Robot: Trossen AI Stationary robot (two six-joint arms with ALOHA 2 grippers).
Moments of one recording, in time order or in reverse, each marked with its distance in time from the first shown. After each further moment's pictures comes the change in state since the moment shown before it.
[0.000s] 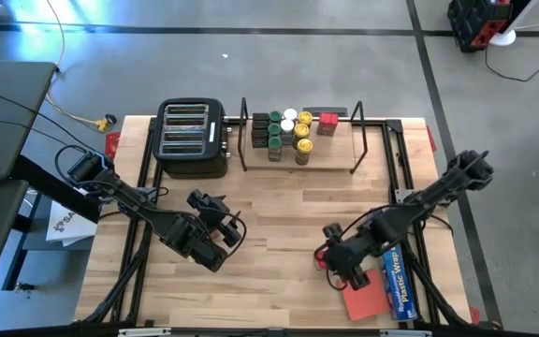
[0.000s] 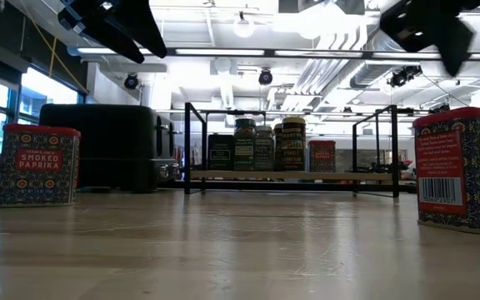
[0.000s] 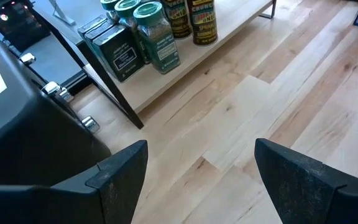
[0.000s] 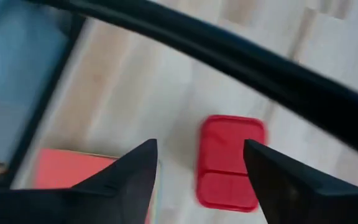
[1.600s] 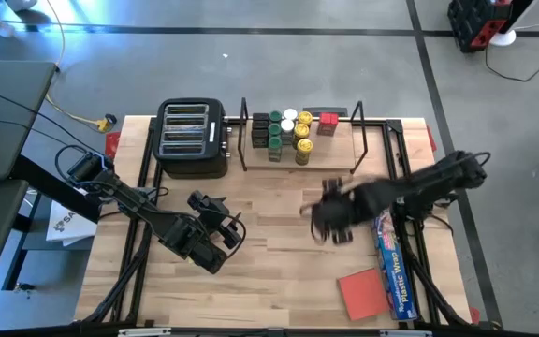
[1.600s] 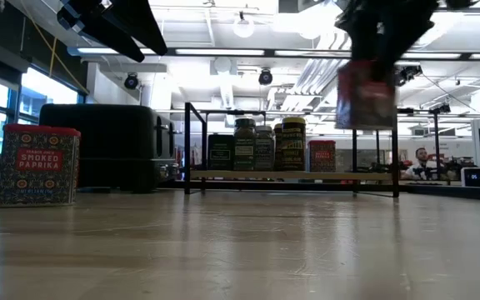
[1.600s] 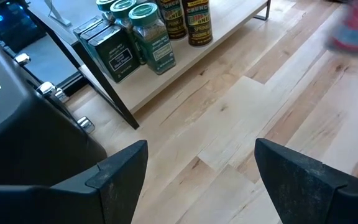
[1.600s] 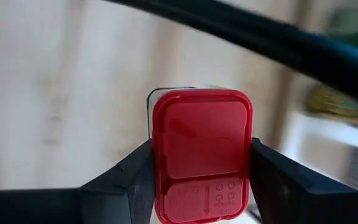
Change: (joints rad) left arm -0.008 0.000 0.000 0.014 -0.001 0.002; right arm -0.244 0.081 0.263 -0.479 0.334 -0.103
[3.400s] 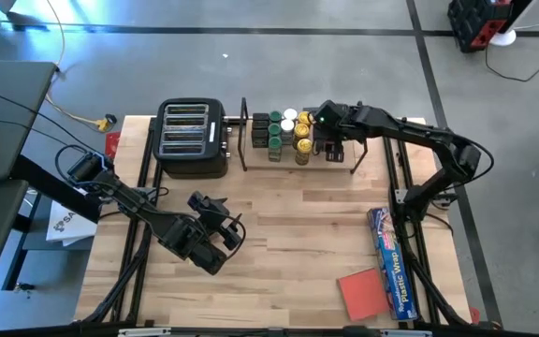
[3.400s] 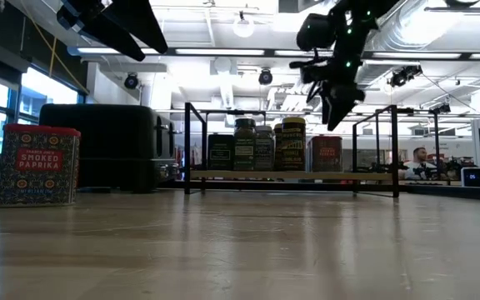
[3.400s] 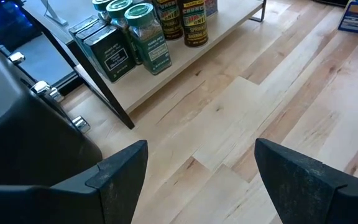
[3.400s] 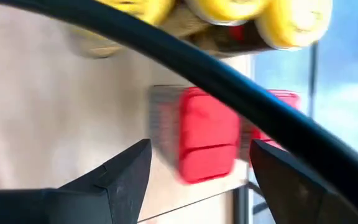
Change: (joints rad) left arm -0.008 0.000 0.000 0.017 0.002 0.000; right arm -0.831 0.011 -0.061 0.286 -0.003 -0.616
